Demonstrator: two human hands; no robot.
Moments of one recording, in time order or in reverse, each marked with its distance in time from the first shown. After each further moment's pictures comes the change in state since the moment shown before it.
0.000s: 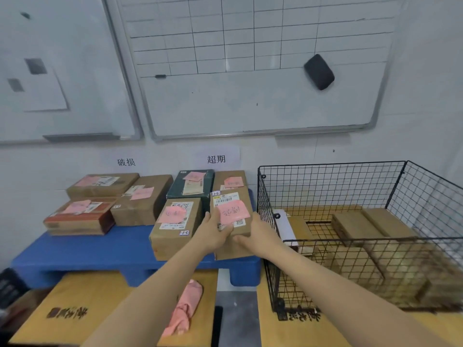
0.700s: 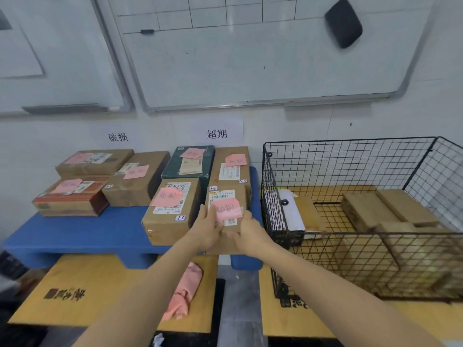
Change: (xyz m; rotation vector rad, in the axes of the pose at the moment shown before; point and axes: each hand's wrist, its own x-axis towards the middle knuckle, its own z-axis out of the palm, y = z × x) left_hand 0.035 -0.043 0.028 0.104 -0.126 -0.063; right_hand 0.031 0.021 0.054 0.023 -0.142 0.167
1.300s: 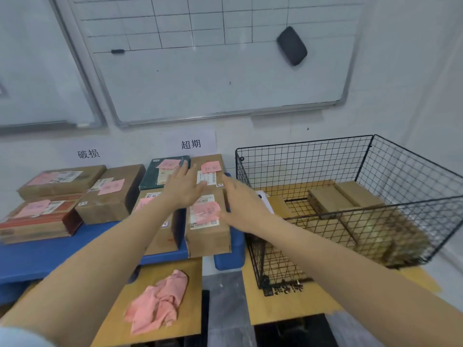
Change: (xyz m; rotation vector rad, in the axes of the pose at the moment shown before) left_hand -0.006 0.054 -0.089 0.316 0.262 0.203; right_hand -0.059 -0.045 -0.079 -0.349 0.318 -0.374
